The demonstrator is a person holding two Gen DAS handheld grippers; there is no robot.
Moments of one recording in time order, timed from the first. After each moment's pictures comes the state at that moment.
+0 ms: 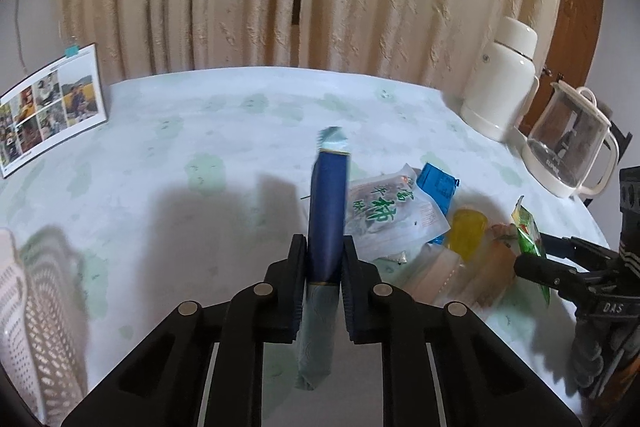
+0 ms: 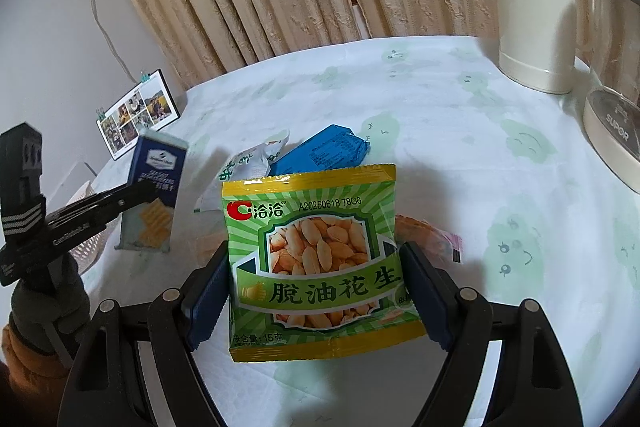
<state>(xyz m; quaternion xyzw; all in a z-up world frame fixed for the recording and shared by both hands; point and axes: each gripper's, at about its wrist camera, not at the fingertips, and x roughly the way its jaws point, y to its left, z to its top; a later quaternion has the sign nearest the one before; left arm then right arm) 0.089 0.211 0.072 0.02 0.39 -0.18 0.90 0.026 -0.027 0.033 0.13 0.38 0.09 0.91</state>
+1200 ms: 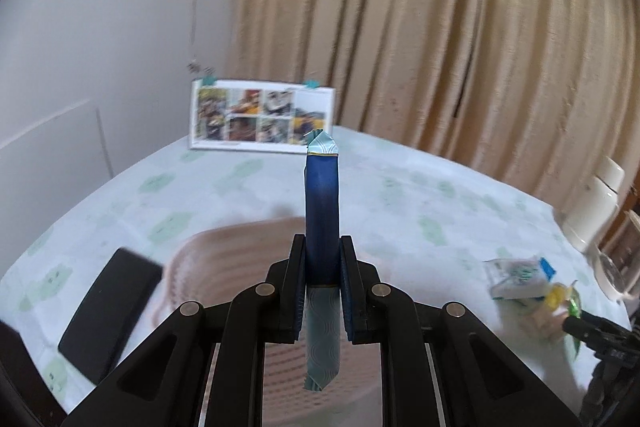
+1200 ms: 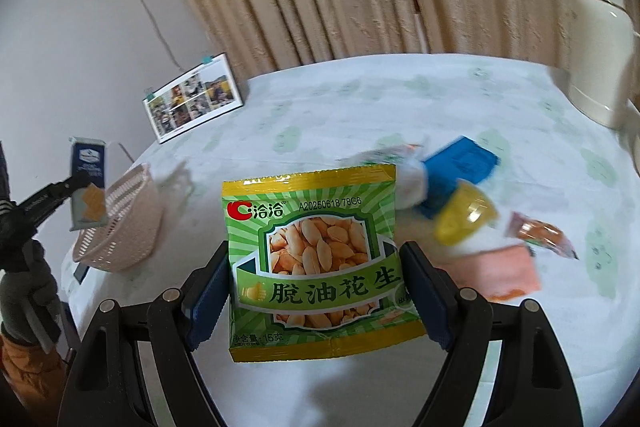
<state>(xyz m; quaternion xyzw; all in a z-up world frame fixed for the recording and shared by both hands) 0.007 0.433 0.142 -0.08 0.29 0.05 0.95 0.020 0.080 0.061 0.10 0.36 0.16 0.91</state>
